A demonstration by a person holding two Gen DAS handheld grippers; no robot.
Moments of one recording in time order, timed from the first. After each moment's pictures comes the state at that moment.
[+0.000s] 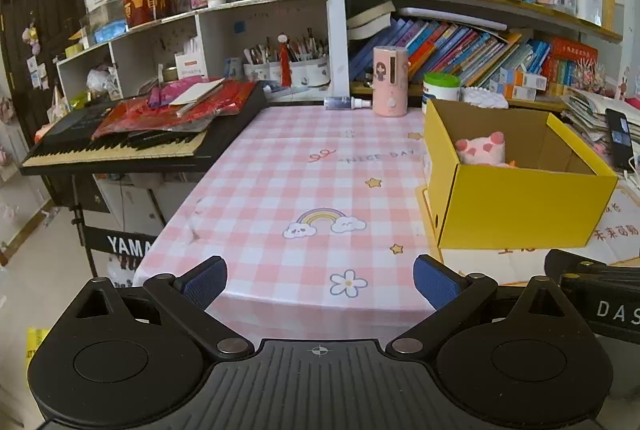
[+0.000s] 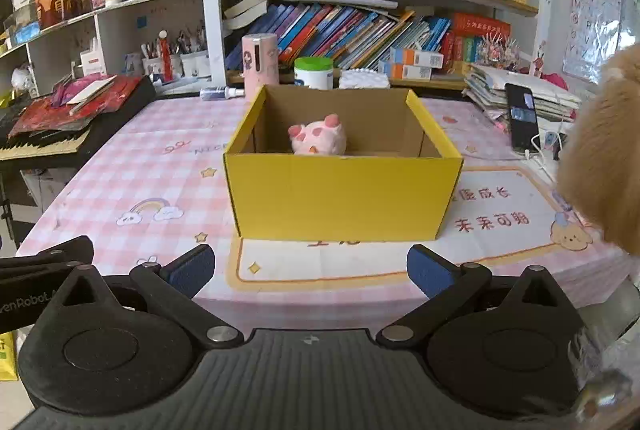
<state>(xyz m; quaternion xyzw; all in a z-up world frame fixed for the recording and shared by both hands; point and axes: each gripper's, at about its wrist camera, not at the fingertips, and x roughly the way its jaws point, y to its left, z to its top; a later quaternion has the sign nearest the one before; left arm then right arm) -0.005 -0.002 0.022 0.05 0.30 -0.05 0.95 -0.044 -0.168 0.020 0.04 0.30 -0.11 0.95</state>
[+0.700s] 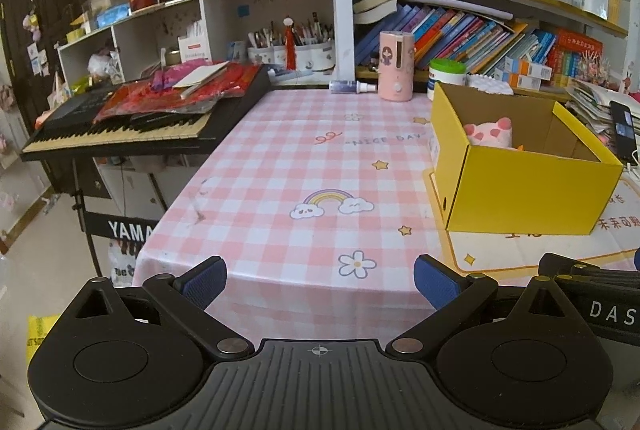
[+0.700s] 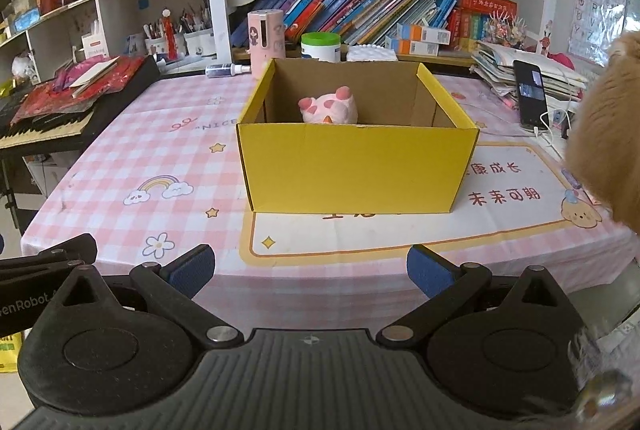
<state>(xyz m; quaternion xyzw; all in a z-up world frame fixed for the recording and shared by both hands) -0.004 0.010 0.013 0.05 0.32 -0.05 0.94 -0.040 -0.159 0.009 0.05 0.33 -0.10 0.94</state>
